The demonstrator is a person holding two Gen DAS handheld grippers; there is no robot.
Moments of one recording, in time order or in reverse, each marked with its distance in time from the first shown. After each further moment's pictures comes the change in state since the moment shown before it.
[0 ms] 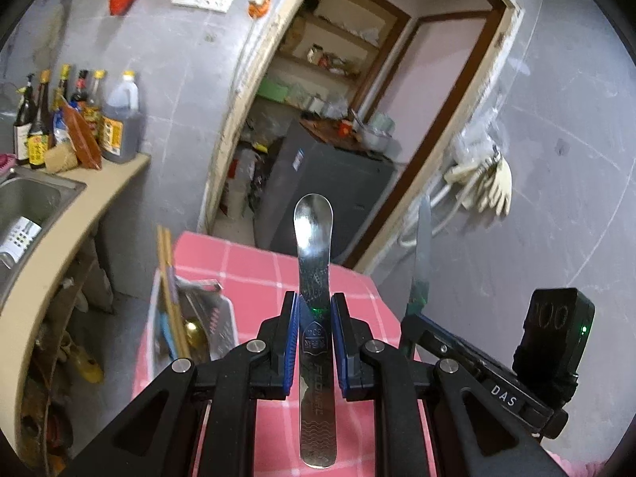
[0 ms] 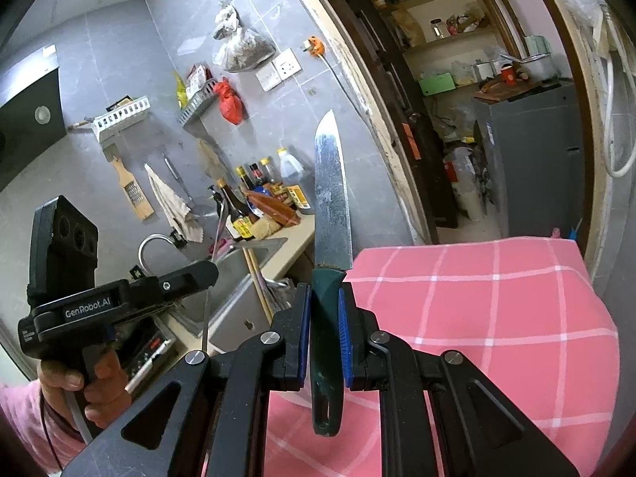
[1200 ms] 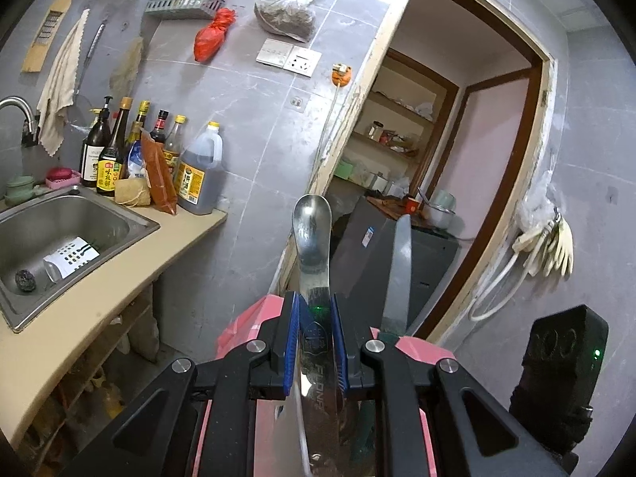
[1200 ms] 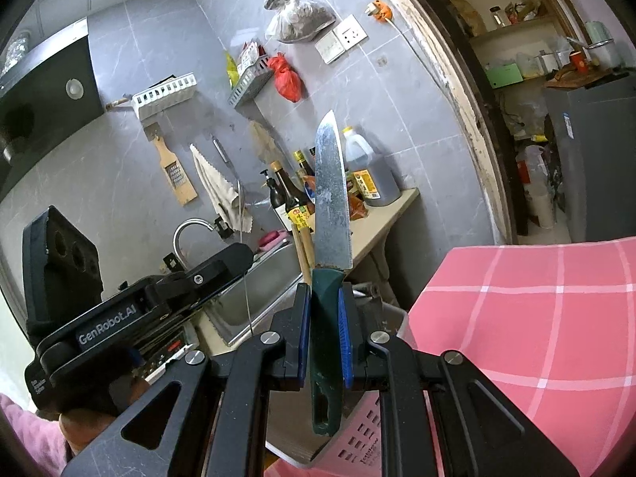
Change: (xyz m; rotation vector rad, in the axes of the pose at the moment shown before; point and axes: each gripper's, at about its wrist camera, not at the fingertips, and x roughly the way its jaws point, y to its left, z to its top) left arm 0.013 0.079 -0.033 -0.048 -0.312 0.194; right arm 0.134 0.041 -0.041 -0.062 -0.002 0.223
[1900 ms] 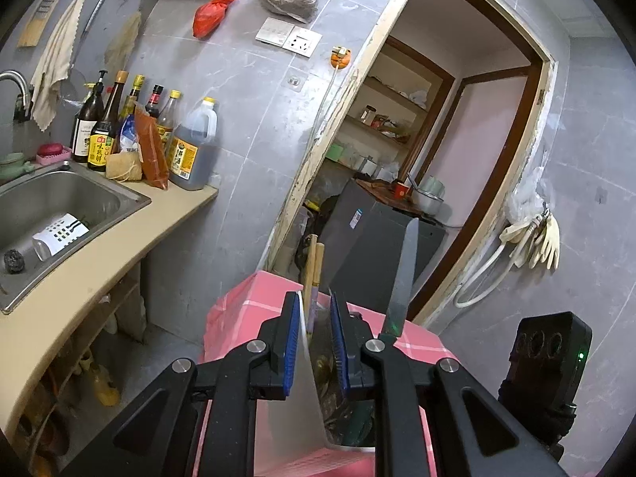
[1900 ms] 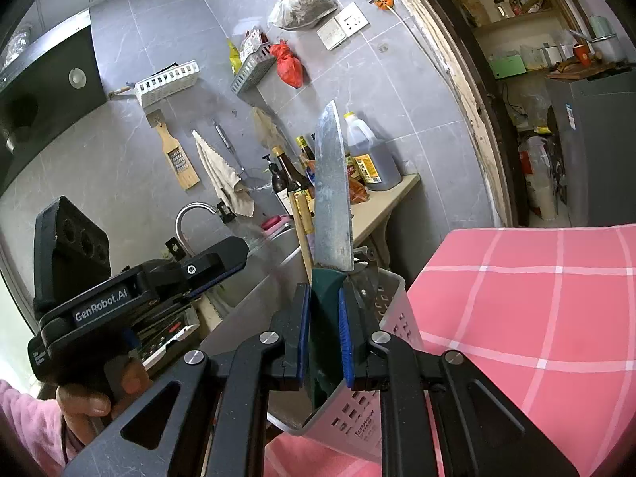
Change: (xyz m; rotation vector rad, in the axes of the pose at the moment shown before) left arm -0.002 0.016 -0.005 -0.042 0.074 -0.056; right arm -0.003 -0.004 -0.013 -0.007 0.043 0.004
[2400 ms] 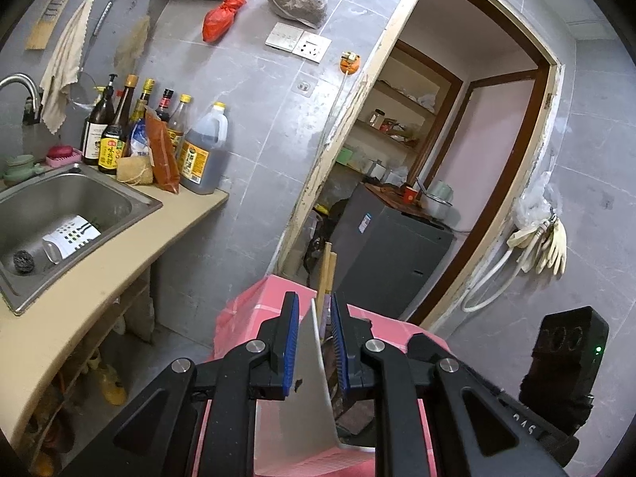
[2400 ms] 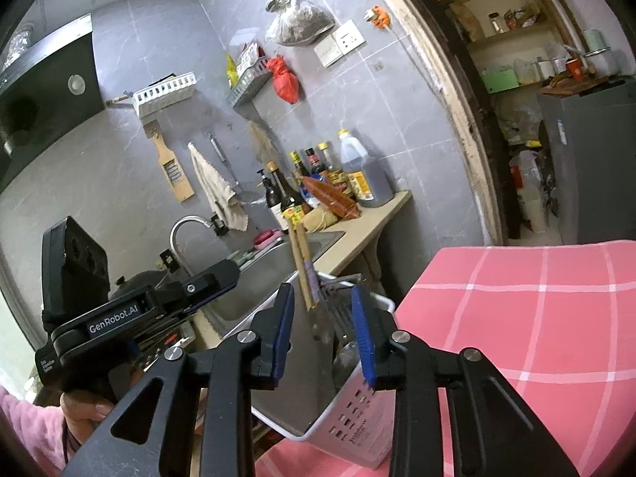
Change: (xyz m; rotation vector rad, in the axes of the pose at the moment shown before) left arm -0.007 0.004 0.005 -0.002 -0.016 0.039; right arm -0.021 0.002 0.011 -0.008 -0.058 -0.047
